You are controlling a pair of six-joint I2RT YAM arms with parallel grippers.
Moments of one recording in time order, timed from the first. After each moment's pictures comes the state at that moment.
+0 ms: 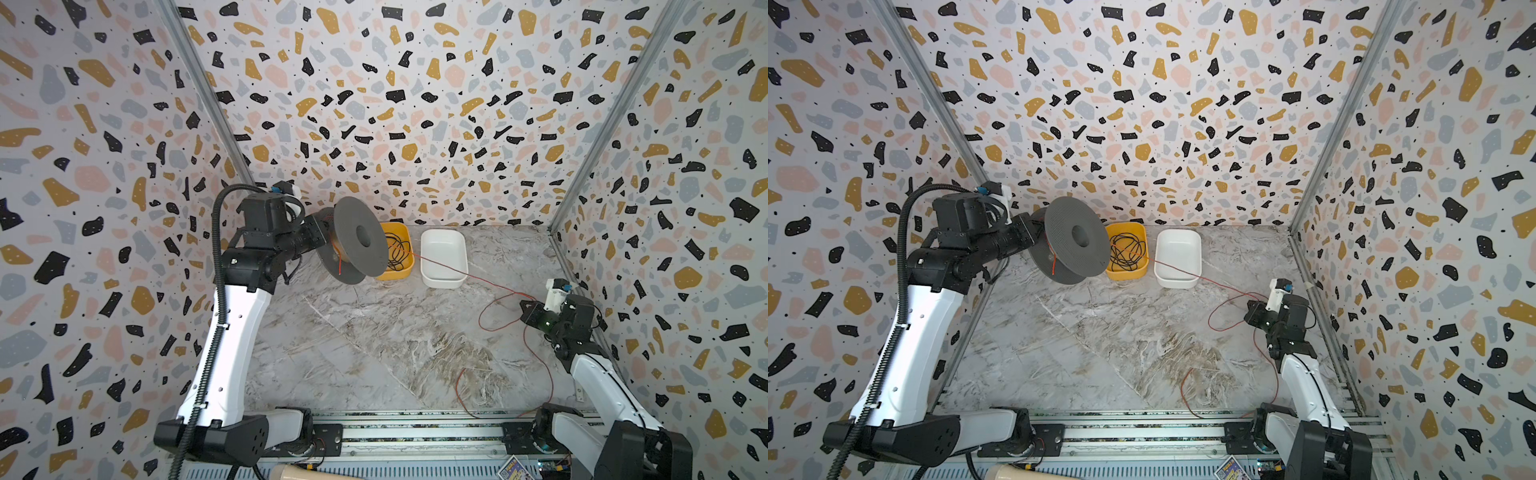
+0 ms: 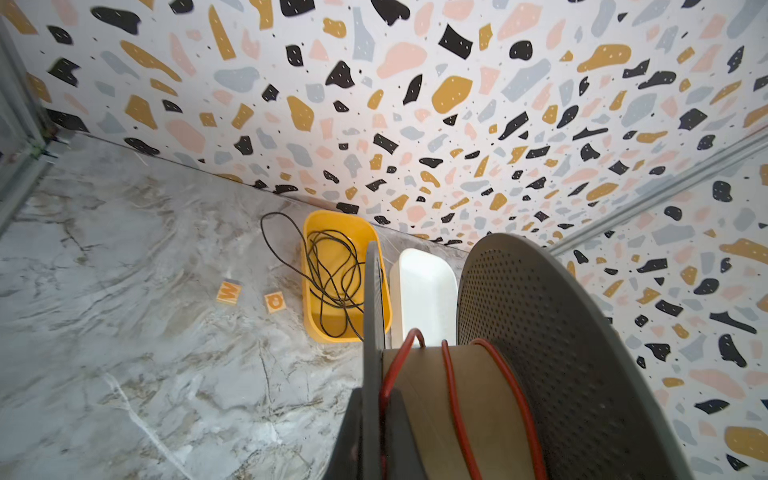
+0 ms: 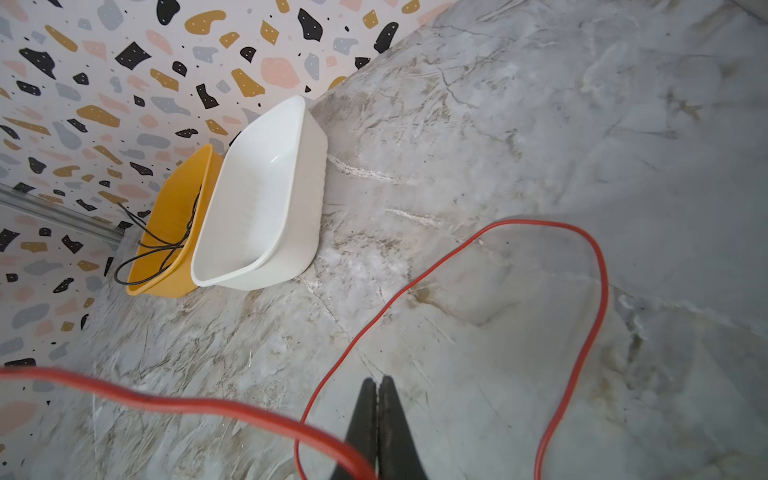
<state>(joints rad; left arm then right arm) -0.09 1.29 1.66 -0.82 0.27 -0.47 -0.21 1.00 0.45 -0.01 -0.43 0.37</state>
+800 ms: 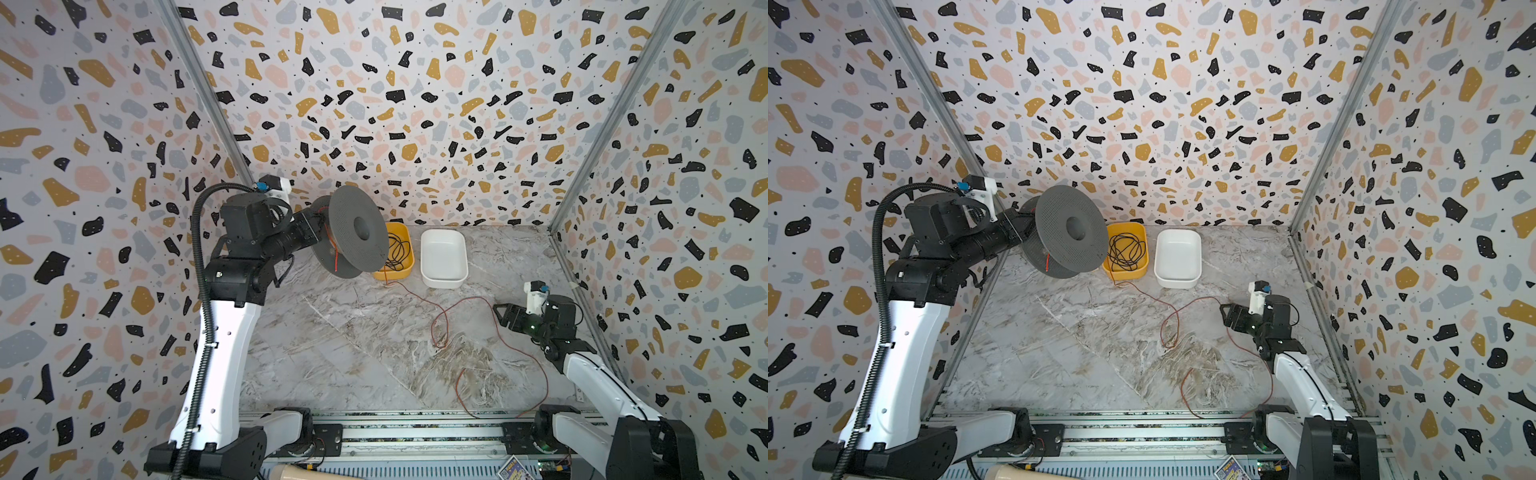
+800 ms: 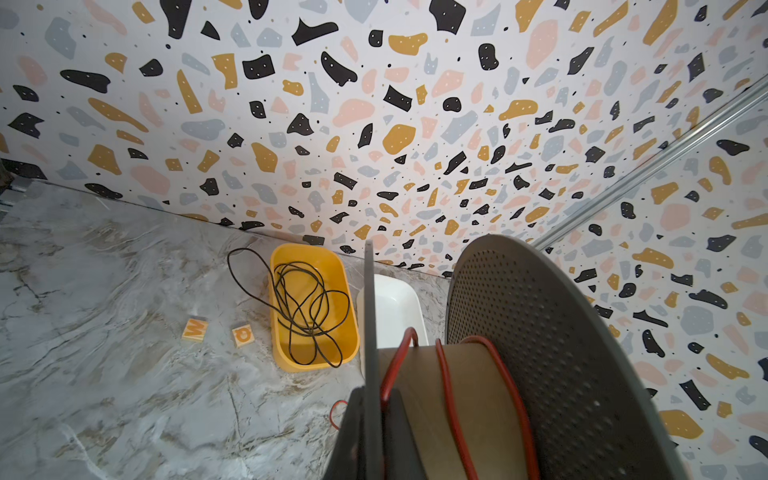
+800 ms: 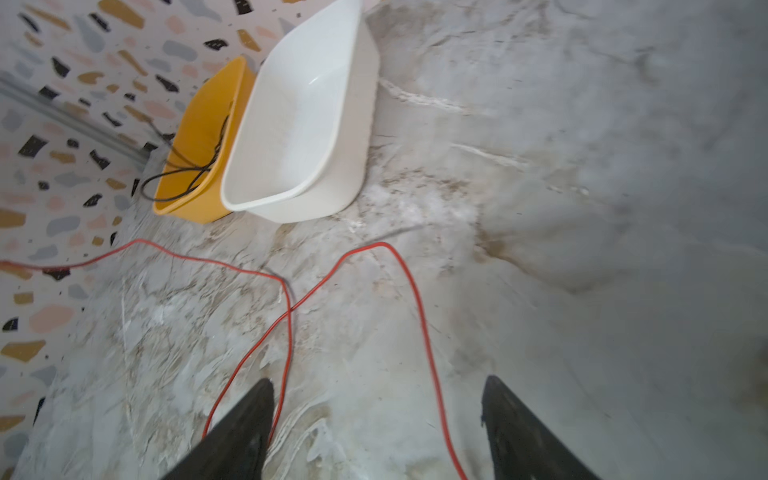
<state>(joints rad) -0.06 1.21 1.65 -0.74 0.36 -0.50 0.06 1.02 0.44 0.00 -0.43 0.32</state>
